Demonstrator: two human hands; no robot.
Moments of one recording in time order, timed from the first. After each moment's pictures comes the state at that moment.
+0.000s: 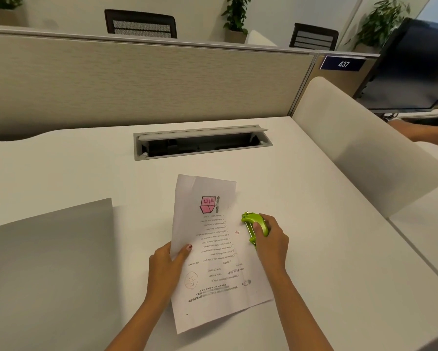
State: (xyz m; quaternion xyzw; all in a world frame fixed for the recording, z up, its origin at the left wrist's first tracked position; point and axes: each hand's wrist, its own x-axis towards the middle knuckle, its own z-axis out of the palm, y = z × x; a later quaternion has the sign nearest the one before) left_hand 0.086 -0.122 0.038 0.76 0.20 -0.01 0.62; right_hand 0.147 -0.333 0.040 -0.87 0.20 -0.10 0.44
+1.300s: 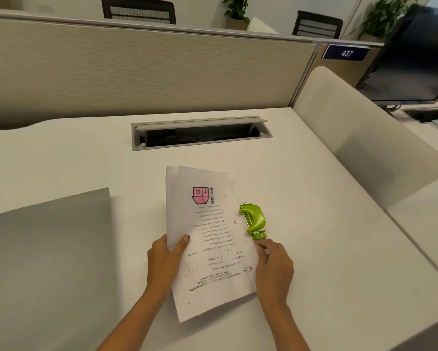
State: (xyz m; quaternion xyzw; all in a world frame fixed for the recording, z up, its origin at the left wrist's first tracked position) left_hand 0.084 -0.130 0.032 0.73 0.25 -0.01 0.64; right_hand 0.079 -0.335 0.013 -0.91 0.19 -0.18 0.32
